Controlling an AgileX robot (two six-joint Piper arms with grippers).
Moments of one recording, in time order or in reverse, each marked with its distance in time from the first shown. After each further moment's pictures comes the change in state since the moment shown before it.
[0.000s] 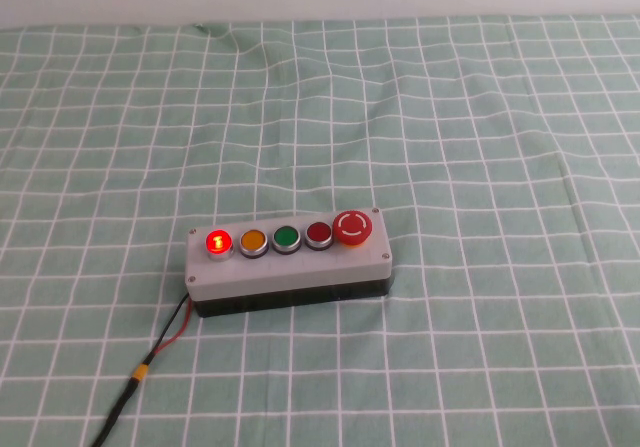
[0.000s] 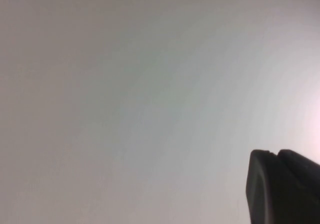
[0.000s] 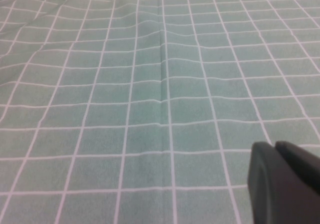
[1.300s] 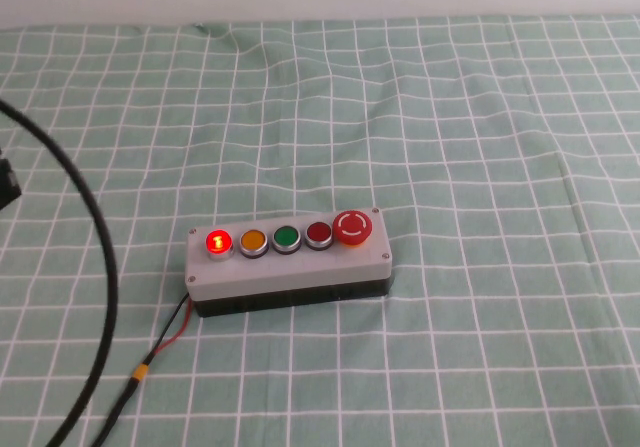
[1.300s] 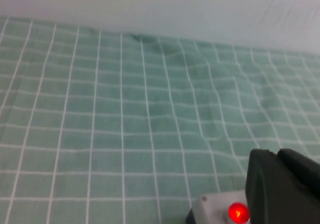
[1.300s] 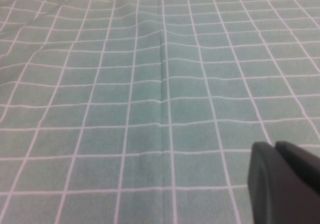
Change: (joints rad) right arm 0.000 0.000 0.000 0.000 0.000 0.000; left arm 0.000 0.763 -0.814 0.044 1.127 0.034
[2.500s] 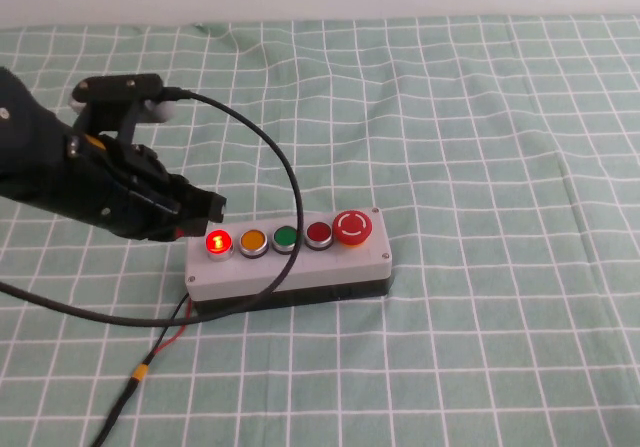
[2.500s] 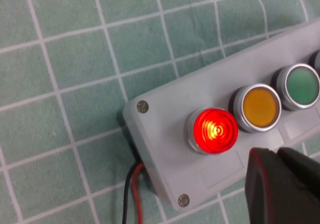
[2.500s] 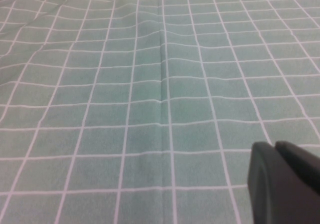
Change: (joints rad) right arm 0.000 0.000 0.000 0.000 0.000 0.000; left arm -0.046 0.731 -0.264 -0.393 0.260 0.488
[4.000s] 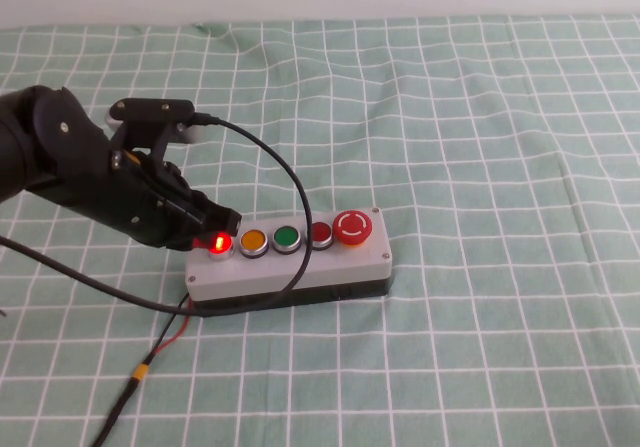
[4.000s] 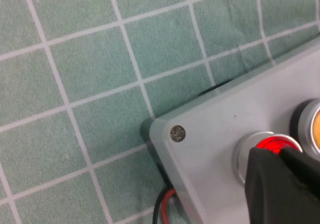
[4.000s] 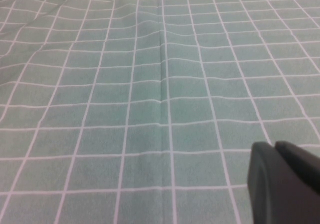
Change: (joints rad) right arm 0.000 0.000 0.000 0.000 0.000 0.000; left arm -0.019 0.156 -0.019 0.045 -0.069 0.029
